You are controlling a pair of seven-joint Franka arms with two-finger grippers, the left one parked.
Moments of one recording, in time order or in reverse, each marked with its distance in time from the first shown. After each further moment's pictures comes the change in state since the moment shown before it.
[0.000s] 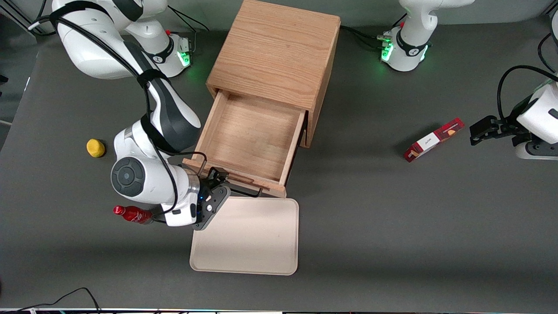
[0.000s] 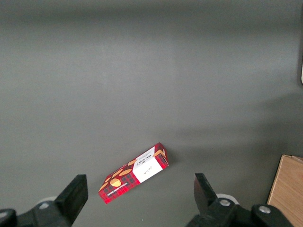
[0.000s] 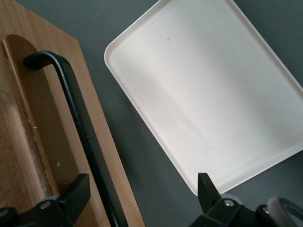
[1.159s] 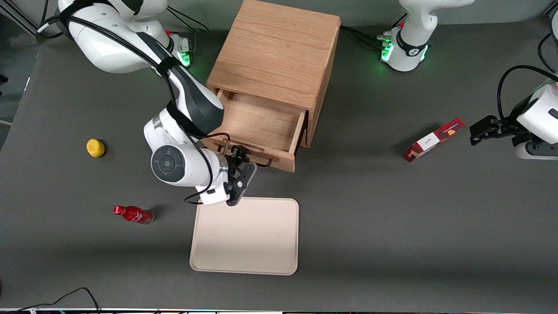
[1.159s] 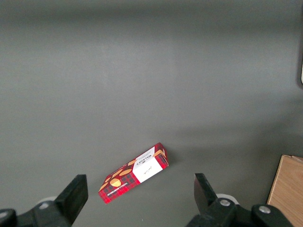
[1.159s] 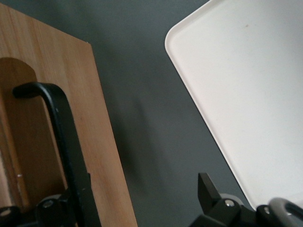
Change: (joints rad) arm 0.002 -0.035 0.117 -0.123 0.004 -0.013 0.012
